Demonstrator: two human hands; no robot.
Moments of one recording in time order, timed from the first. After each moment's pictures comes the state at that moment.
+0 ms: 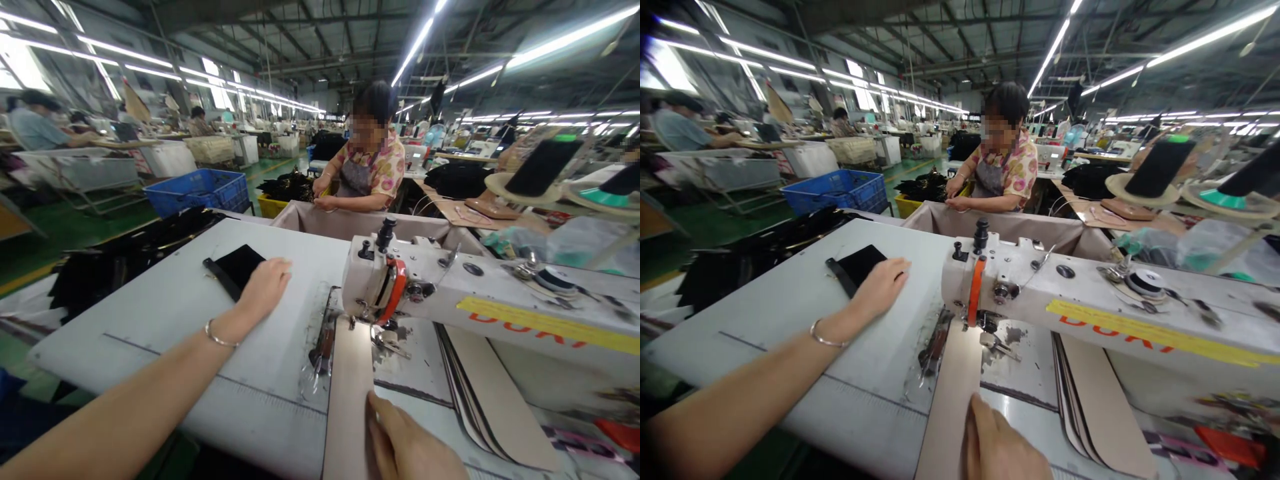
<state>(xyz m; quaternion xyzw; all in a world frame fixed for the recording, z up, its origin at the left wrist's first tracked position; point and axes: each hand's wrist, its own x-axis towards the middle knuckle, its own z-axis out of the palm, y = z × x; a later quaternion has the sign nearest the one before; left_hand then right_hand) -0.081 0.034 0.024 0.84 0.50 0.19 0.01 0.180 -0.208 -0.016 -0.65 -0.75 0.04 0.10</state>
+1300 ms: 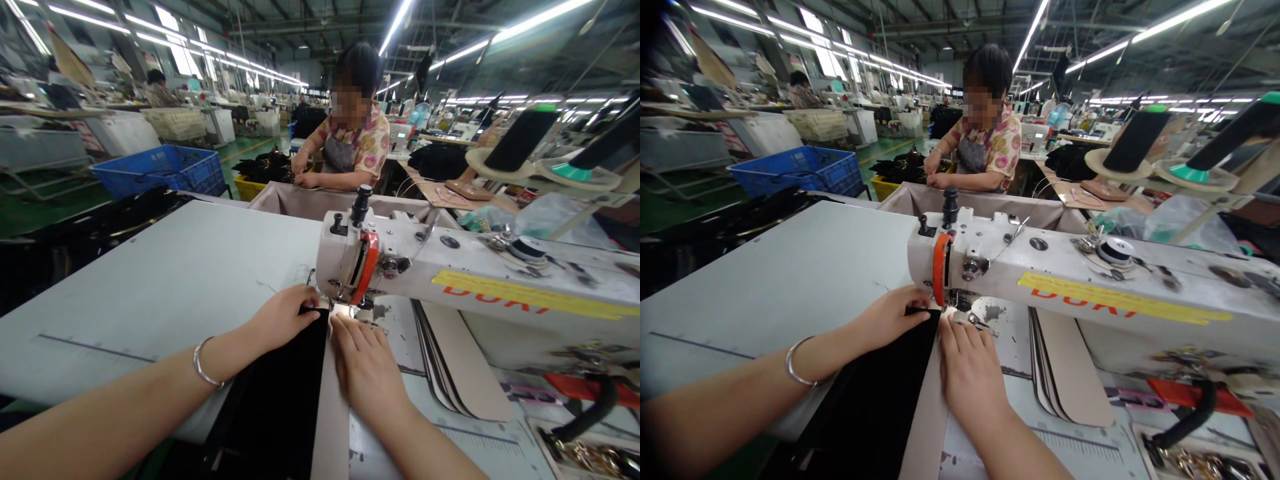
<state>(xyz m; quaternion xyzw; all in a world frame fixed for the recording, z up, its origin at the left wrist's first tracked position) -0.012 -0.027 0.020 0.88 0.38 0.18 0.23 0.175 -0.147 -0.002 -0.59 -0.79 -0.01 0.15</state>
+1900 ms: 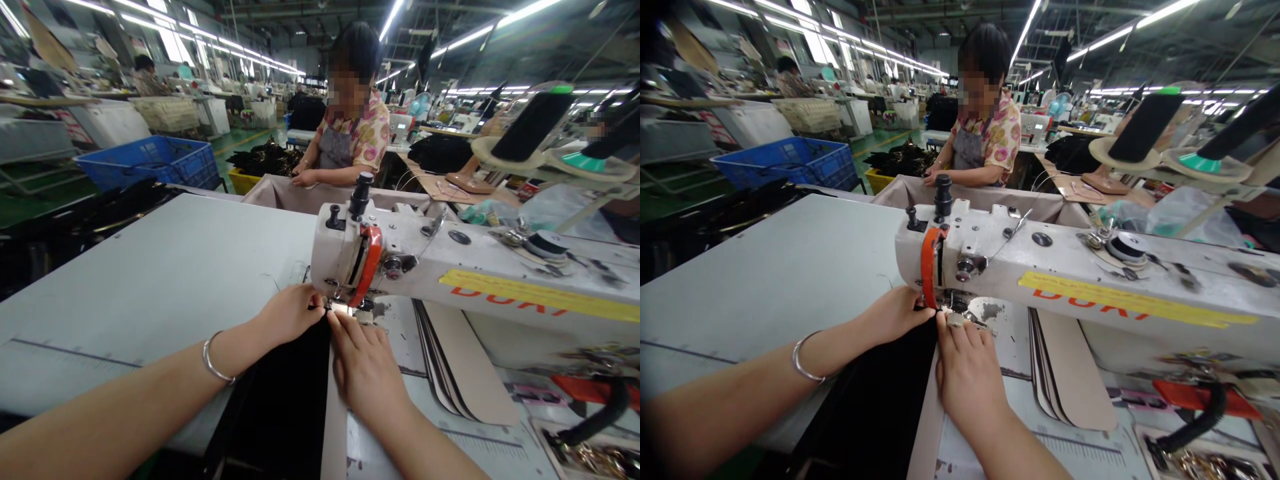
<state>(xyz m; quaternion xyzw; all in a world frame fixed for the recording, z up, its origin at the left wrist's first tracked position) 0.014 -0.019 0.015 0.86 0.42 0.15 0.24 0.176 -0.144 -0.005 -0.60 -0.79 -0.03 0.15</state>
